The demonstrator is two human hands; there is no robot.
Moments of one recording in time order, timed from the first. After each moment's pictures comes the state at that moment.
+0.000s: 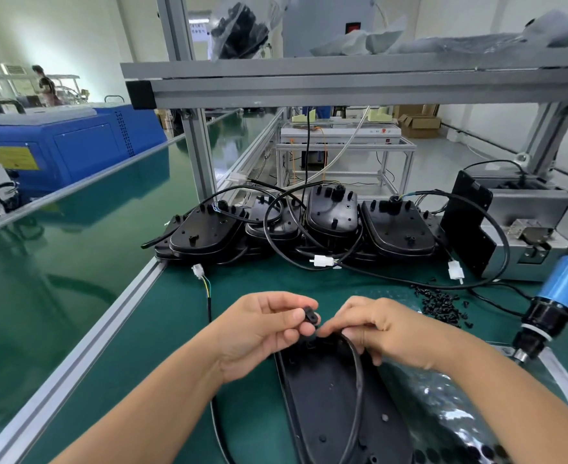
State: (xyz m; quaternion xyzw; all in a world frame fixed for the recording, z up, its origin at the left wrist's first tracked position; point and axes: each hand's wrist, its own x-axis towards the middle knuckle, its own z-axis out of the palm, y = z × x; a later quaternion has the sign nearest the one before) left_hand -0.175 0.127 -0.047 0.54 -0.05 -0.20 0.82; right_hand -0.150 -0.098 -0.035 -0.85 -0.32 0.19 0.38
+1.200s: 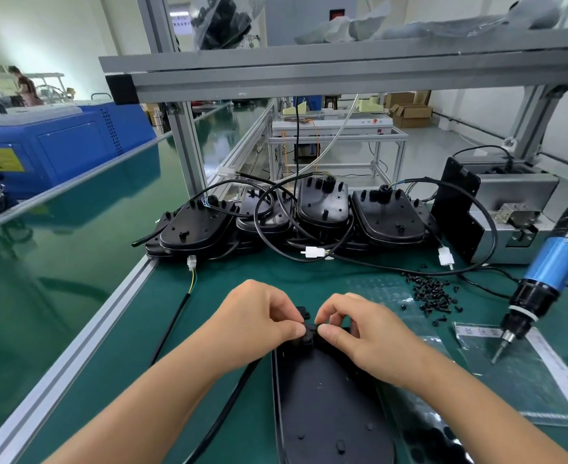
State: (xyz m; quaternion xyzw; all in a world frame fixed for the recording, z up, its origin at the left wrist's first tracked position) left_hand -0.189 0.116 -0.024 0.92 -0.09 -0.03 0.38; right_hand -0.172 -0.084 -0.064 -0.90 -0.25 0.01 0.35
